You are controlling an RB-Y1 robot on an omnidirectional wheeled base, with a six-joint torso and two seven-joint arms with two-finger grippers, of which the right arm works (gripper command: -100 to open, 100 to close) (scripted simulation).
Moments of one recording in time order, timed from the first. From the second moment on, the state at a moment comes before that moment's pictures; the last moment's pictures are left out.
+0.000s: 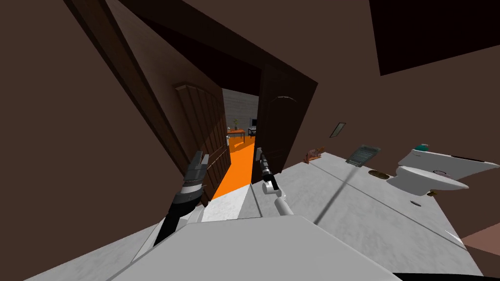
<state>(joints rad) -0.12 -0.07 0.14 -1.27 -0.30 -0.44 0.23</state>
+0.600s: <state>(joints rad) -0.18 -0.06 0.16 -1.15 -0.34 -0.43 0.25</state>
